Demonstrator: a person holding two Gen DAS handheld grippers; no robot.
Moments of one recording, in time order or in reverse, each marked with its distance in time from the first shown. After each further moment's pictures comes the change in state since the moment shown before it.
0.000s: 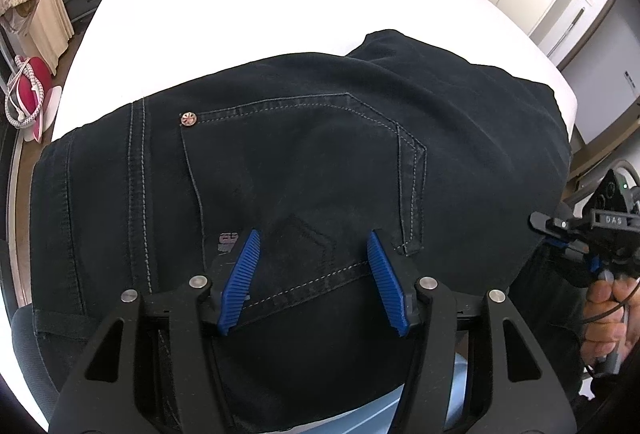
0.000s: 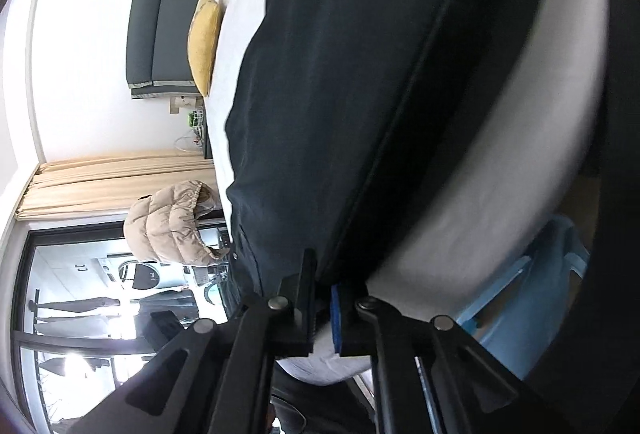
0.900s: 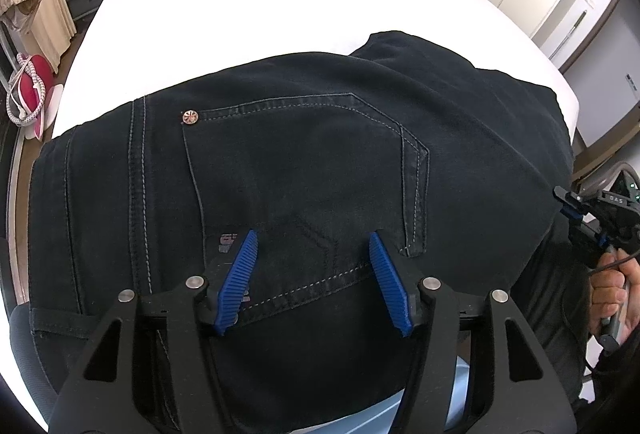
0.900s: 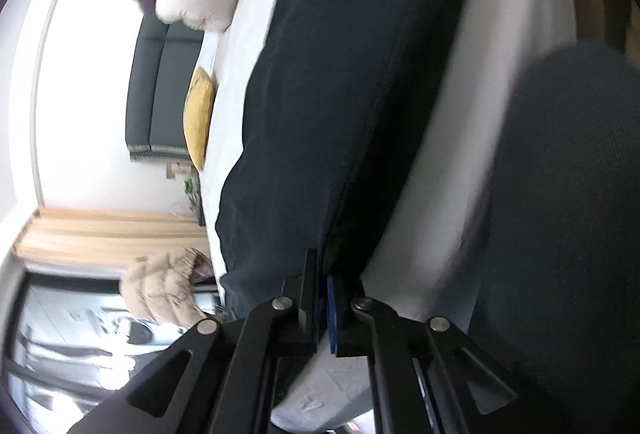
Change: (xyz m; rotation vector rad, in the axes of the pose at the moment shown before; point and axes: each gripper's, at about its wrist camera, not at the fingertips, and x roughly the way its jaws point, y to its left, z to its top) left arm 0.004 -0.001 0.004 -0.013 -0.005 0.010; right arm -0.070 -0.026 0.035 0.008 -0.253 -0.032
